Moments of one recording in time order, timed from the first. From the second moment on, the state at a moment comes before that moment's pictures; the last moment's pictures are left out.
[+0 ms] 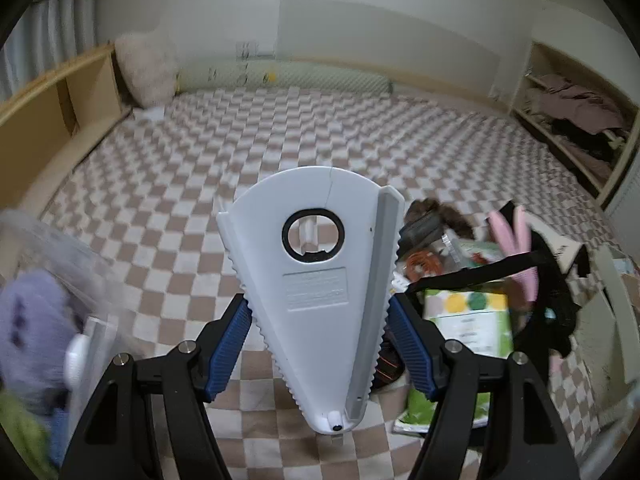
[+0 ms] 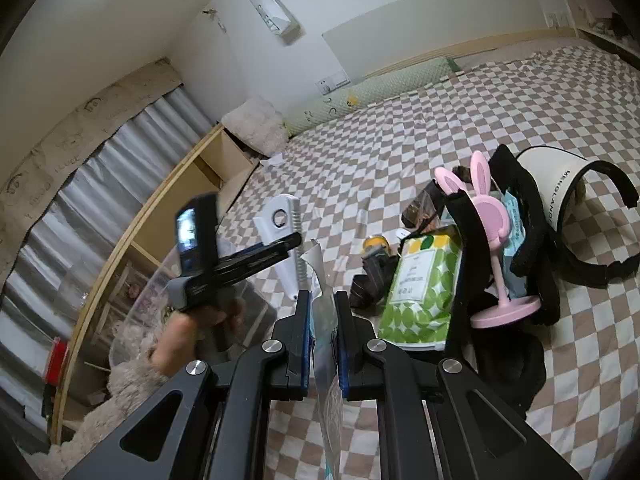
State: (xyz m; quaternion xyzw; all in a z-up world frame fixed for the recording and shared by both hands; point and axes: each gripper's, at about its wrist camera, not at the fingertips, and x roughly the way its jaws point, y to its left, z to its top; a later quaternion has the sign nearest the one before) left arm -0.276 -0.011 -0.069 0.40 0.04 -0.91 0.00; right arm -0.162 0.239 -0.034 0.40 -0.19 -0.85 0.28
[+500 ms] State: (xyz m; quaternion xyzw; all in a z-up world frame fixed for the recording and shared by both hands) left arm -0.166 -0.028 0.014 0.33 0.05 -0.94 -0.01; right arm -0.146 0.184 -0.004 0.36 -0.17 -0.85 0.34
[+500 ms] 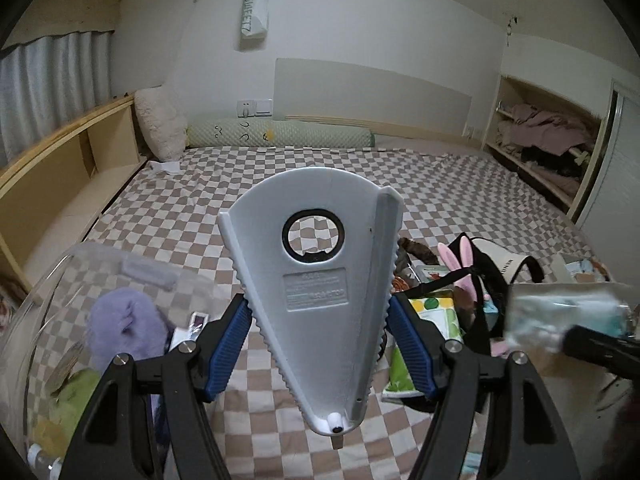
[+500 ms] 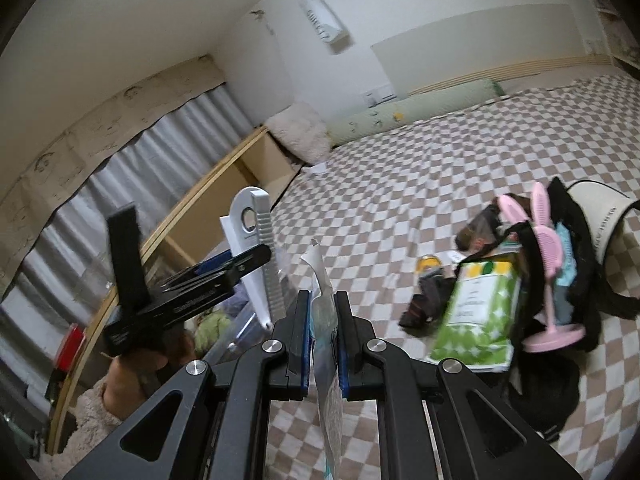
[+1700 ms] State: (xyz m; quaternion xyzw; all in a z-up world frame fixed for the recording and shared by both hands) left arm -0.040 -0.264 -0.006 0.31 0.23 -0.91 0.16; right arm -0.135 0.003 0.039 0.35 -0.09 -0.79 0.49
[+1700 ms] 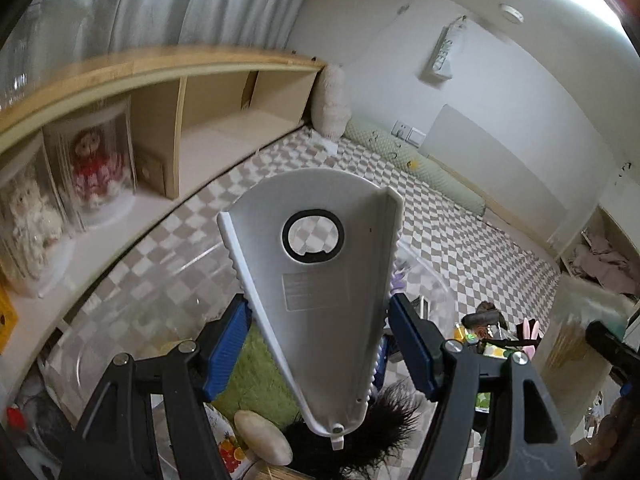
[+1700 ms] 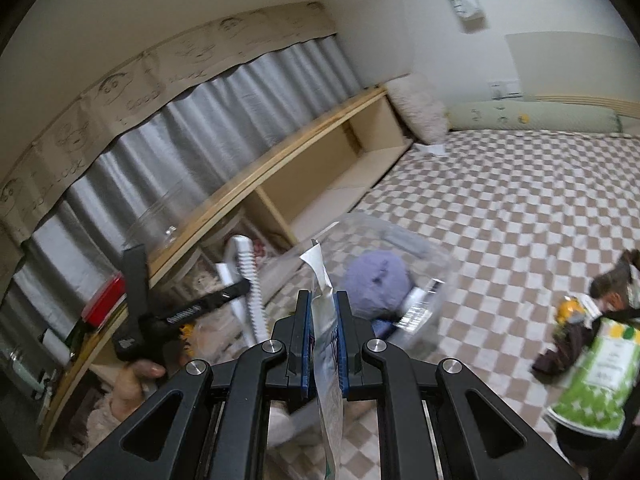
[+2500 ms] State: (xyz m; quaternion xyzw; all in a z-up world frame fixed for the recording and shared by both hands) left arm -0.028 -0.300 -0.035 0.34 0.26 -0.88 0.20; right arm -0.125 -0.086 0.028 0.38 -0.07 -0.75 0.54
